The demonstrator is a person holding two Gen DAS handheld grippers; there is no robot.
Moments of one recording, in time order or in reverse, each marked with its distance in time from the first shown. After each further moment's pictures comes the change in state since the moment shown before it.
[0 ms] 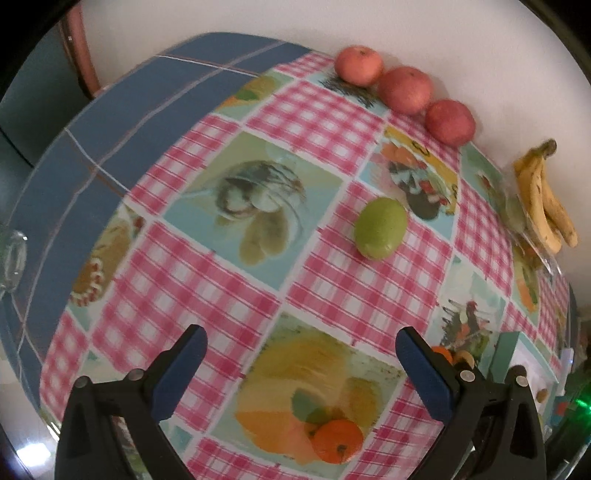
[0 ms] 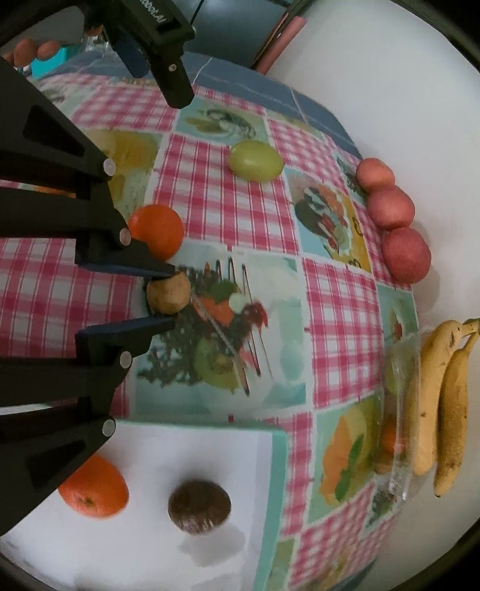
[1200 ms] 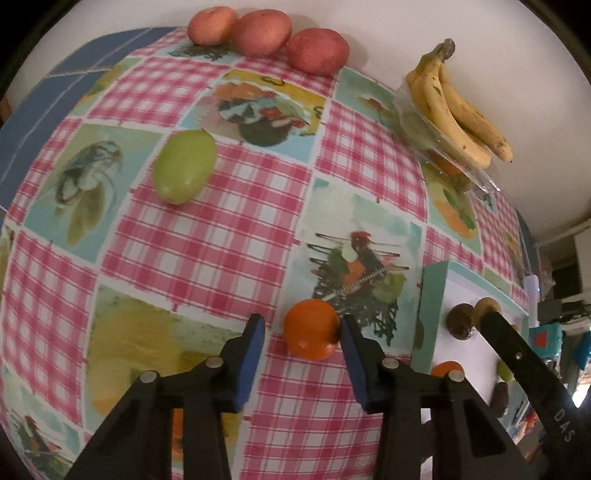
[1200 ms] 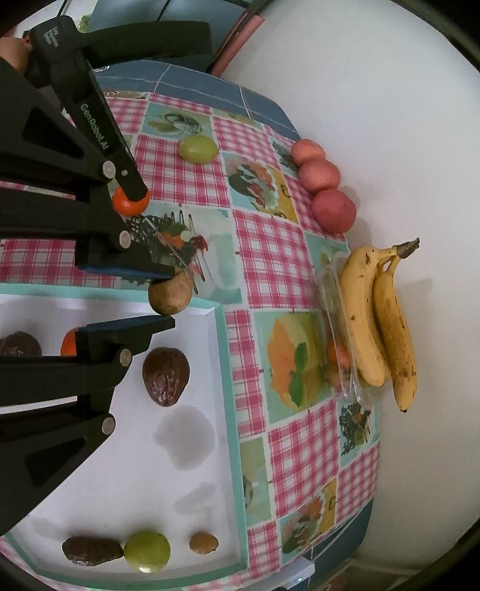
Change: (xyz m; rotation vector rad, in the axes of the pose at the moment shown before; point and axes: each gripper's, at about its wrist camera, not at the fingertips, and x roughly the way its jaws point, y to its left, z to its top) left arm 0.026 -0.089 -0.032 0.209 0.091 -0.235; right arm -0.075 -0.065 0.013 0.099 -0.130 -0.007
